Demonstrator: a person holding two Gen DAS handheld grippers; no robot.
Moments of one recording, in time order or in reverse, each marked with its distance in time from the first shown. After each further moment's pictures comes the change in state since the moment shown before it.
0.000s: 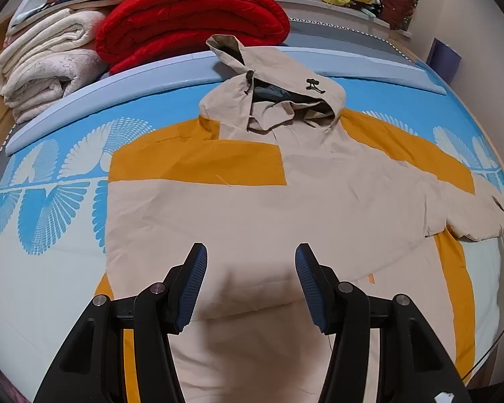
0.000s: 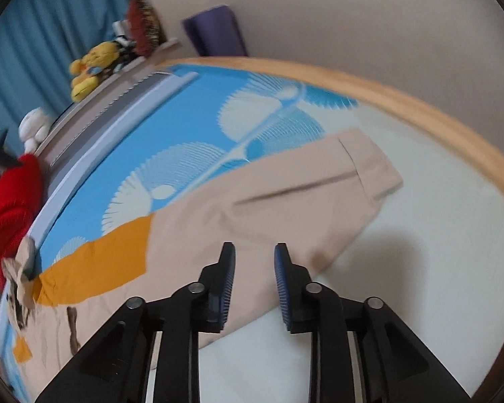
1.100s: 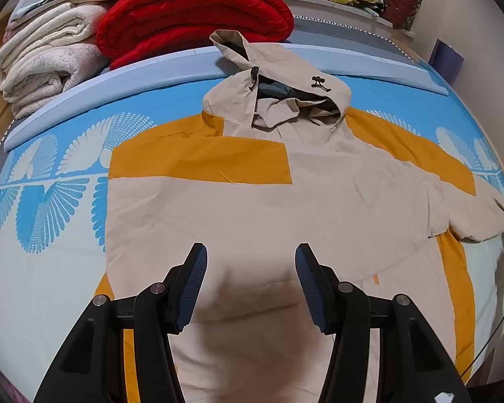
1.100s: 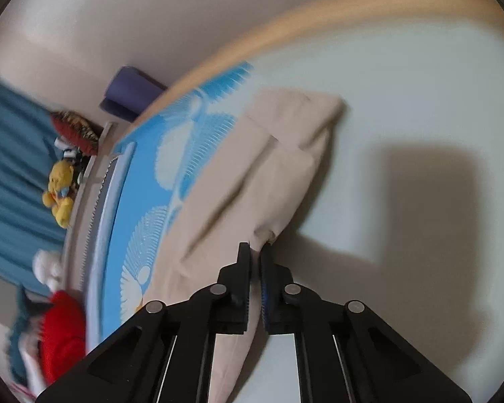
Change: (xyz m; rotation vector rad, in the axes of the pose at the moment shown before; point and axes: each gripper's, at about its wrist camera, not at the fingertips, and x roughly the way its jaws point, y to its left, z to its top) left arm 0.003 0.011 0.001 -0.016 0.011 -0.006; right arm 0.048 -0.072 -0.005 0.506 -0.102 0.102
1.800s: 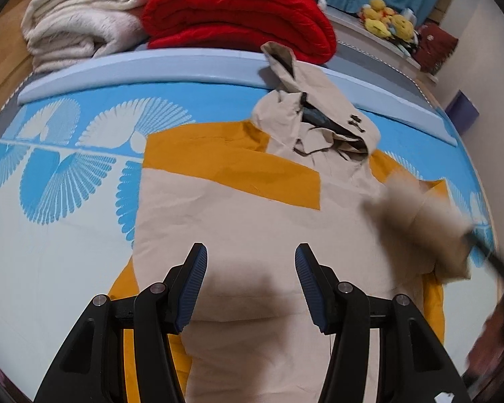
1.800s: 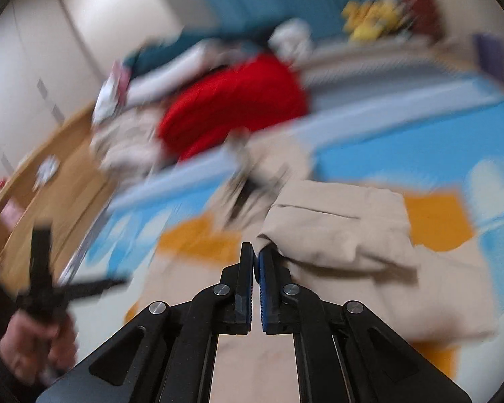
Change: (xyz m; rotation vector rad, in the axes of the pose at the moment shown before) left arm -0.019 0.068 0.013 -0.217 0.006 -0.057; right arm -0.150 0.334 -0.397 -1.066 0.506 0.637
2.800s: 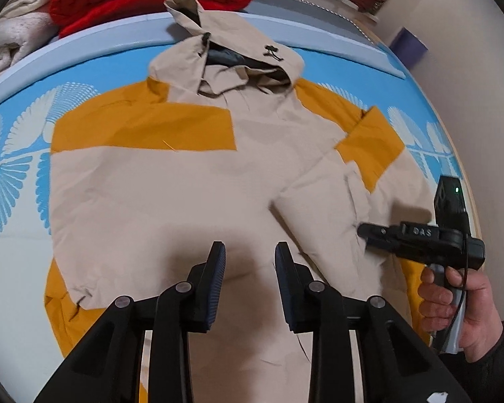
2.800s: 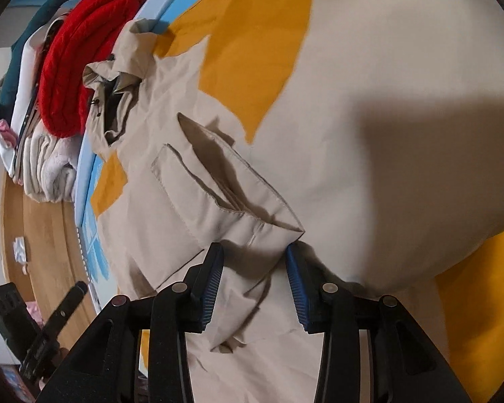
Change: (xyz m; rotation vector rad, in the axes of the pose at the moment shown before) left arm 0.032 -0.065 -0.032 0.227 0.180 -0.204; right arm 0.081 -0.130 -0.105 0.645 0.405 -0.074
